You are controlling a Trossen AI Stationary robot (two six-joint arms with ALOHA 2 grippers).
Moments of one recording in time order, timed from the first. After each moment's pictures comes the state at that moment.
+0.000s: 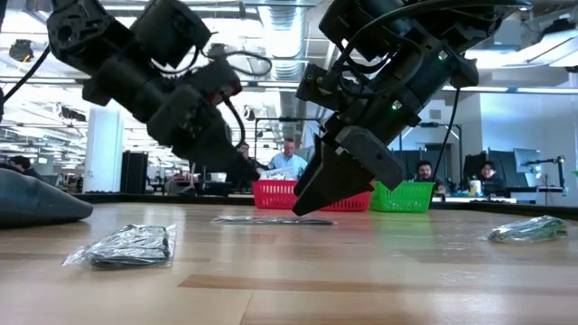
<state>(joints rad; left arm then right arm) -0.13 1.66 0.56 0.50 -0.19 -0.10 0.26 1.94 1.01 0.07 0.37 -0.02</state>
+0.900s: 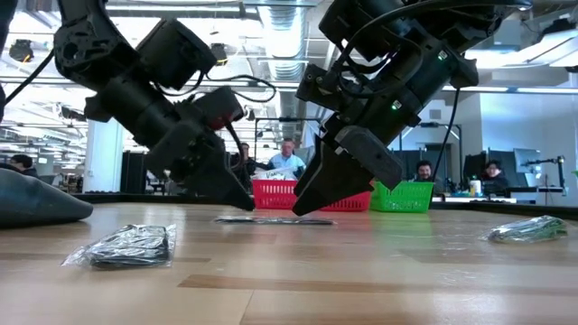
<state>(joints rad) -0.12 1.77 0.56 0.53 -0.18 -0.11 0.26 1.94 1.01 0.07 0.37 -0.01</state>
